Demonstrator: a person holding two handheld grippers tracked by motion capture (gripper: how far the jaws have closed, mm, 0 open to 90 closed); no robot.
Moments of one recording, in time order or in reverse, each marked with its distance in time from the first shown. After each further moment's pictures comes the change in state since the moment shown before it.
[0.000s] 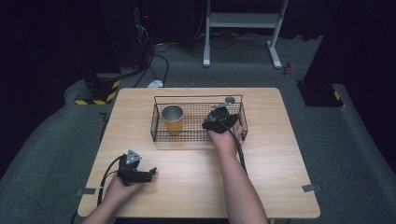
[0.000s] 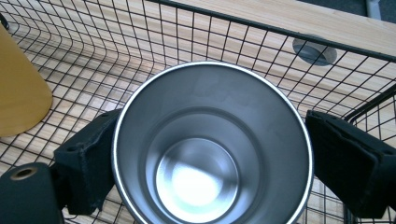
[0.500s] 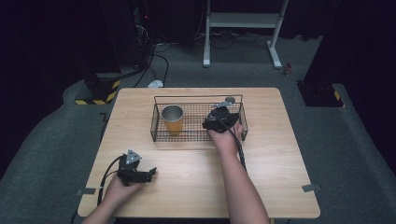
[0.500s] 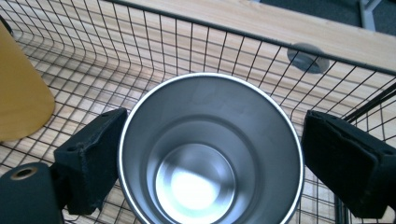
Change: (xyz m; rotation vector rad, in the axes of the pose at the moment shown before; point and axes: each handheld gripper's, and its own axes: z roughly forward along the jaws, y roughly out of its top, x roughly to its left) left arm 0.000 0.000 0.000 -0.001 0.000 0.000; right arm 0.000 0.002 -0.006 -0.028 -0.010 -0.009
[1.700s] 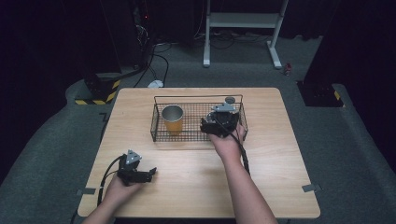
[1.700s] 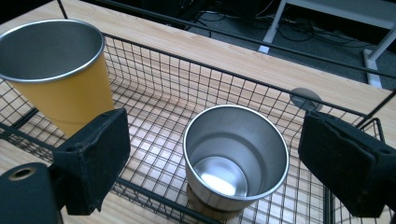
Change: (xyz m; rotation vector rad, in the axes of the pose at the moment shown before) left arm 0.000 0.000 0.000 0.003 0.001 0.005; right arm 0.012 -0.001 -0.060 -0.164 0.062 -0.055
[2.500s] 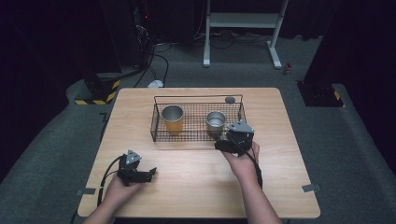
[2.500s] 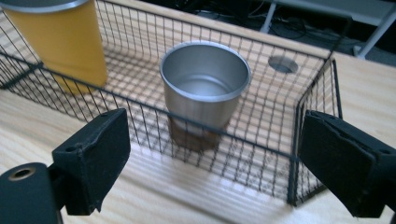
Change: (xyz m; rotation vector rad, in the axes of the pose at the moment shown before) left arm 0.000 0.000 0.000 0.000 0.000 0.001; right arm -0.021 -0.058 -0.043 -0.016 -0.009 0.008
